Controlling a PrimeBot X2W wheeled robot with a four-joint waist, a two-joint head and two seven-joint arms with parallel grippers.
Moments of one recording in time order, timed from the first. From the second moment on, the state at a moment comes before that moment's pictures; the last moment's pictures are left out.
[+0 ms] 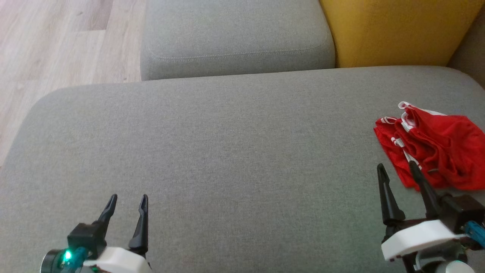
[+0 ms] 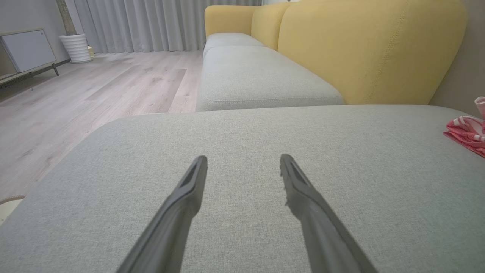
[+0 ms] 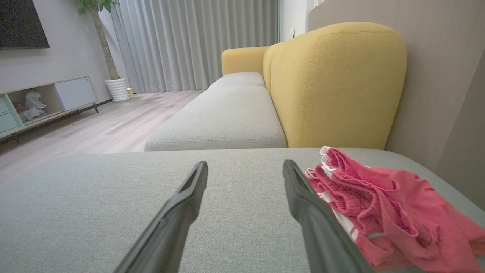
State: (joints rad) left arm 0.14 0.32 -0.34 0.01 -0.34 0.20 -0.16; right arm 0.14 -0.05 -0.01 -0.09 0.12 0.12 0.04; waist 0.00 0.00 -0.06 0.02
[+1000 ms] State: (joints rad) left arm 0.14 0.33 -0.35 0.01 -0.36 0.21 -0.15; right arm 0.16 -0.05 0.00 -0.11 0.15 0.12 0.05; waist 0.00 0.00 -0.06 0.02
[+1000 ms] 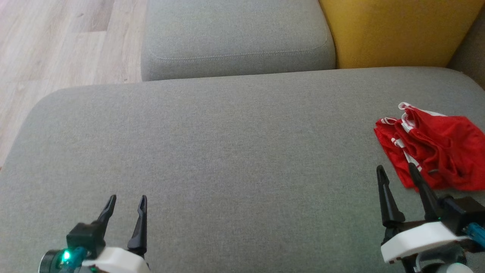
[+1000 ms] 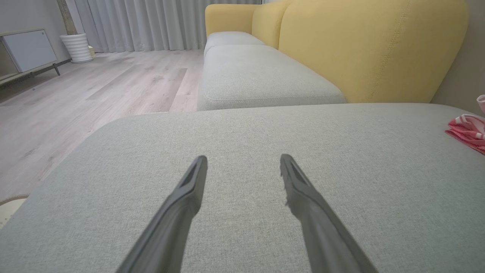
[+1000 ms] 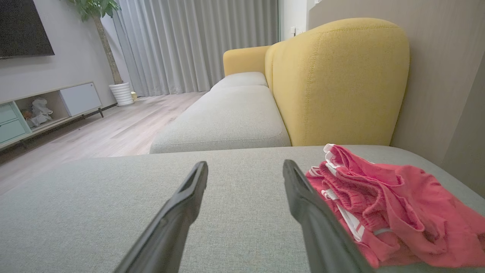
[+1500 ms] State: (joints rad) left arm 0.18 0.31 -0.37 0.06 -0.43 0.19 -0.15; right arm 0.18 -0.04 0.00 -0.04 0.22 0.12 0.05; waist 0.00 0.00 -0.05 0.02
